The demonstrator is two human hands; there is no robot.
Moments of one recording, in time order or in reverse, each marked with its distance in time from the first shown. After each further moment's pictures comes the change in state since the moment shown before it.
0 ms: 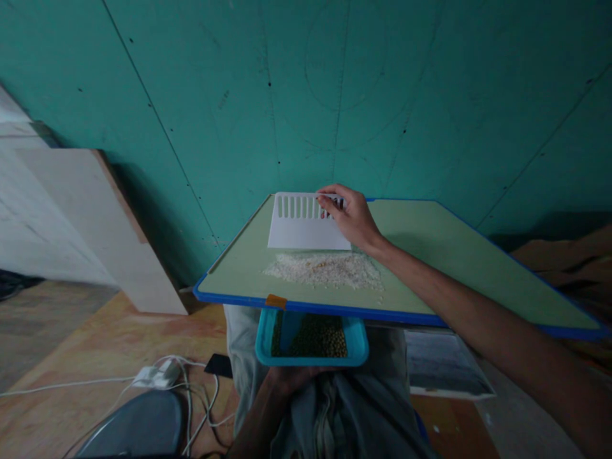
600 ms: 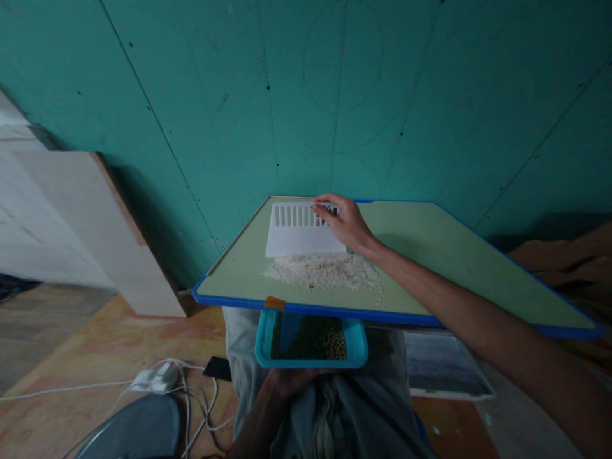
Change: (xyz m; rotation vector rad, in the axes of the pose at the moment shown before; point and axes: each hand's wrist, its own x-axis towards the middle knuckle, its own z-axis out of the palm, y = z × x) left_hand 0.002 -0.001 -0.004 0.020 -0.004 0.003; right_hand -0.001 0.016 0.008 0.053 -0.064 0.049
